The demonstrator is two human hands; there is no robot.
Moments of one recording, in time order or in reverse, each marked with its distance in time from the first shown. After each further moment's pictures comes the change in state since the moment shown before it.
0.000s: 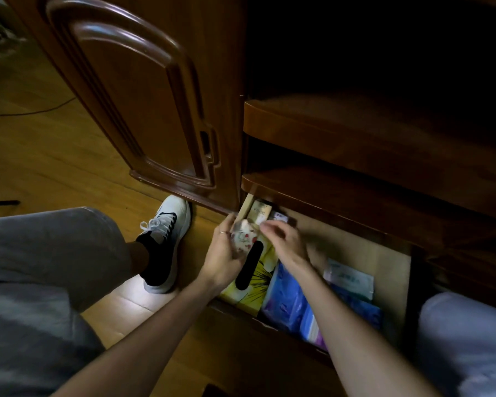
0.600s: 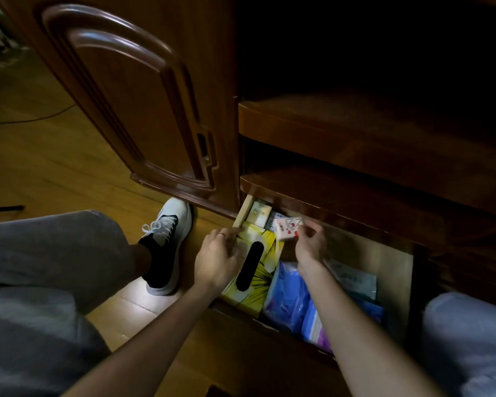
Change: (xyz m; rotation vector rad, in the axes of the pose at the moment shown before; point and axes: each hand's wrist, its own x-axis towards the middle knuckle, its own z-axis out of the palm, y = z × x) left_hand -0.003 -0.002 0.000 0.289 0.161 0.013; right_hand 0.019 0.022 -0.019 0.363 0.481 0.265
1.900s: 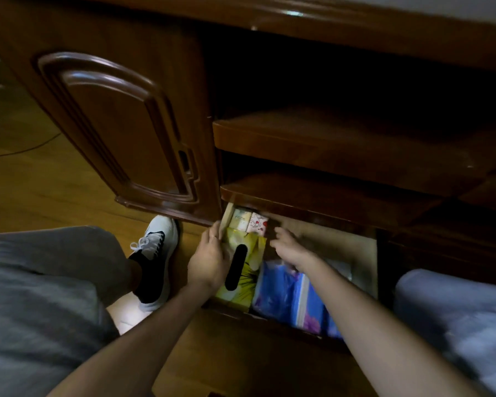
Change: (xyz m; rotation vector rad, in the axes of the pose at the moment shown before) left_hand -0.011 0.019 -0.011 0.215 -0.102 0.110; right_hand -0.013 -0.015 -0.030 -0.557 -0.514 -0.114
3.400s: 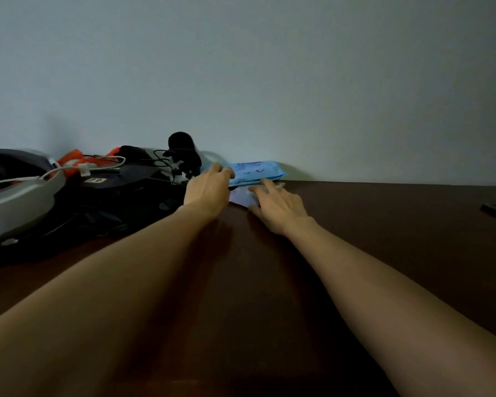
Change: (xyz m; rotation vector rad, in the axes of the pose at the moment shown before) left_hand 0.328 0.477 -0.258 0.433 0.527 0.680; right_hand -0.040 -0.375 -0.421 -1.028 0.876 -0.484
